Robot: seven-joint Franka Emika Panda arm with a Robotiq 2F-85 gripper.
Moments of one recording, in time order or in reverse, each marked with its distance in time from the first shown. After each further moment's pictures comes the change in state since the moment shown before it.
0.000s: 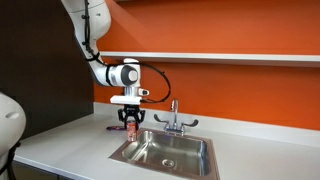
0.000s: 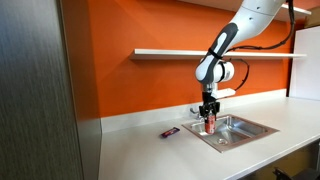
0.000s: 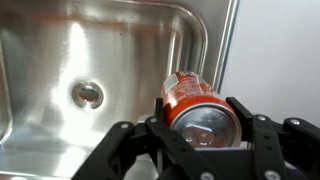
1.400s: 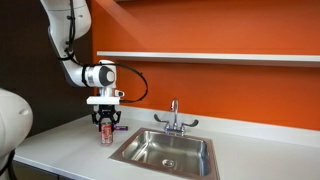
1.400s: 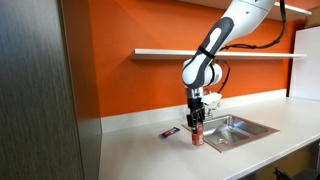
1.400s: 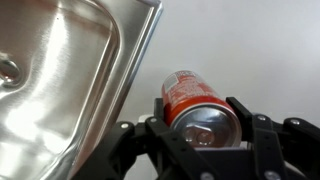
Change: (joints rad) arm 0.115 -0.031 0.130 -0.071 0.003 -0.032 -0.072
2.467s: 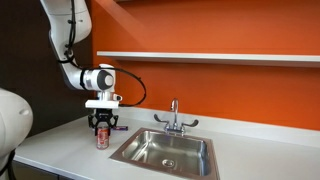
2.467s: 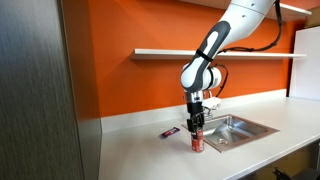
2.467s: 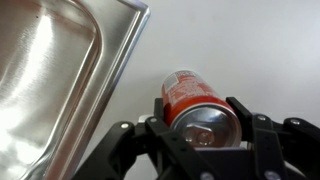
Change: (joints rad) arm 0.002 0.034 0.014 -0.008 0.046 0.000 -0.079
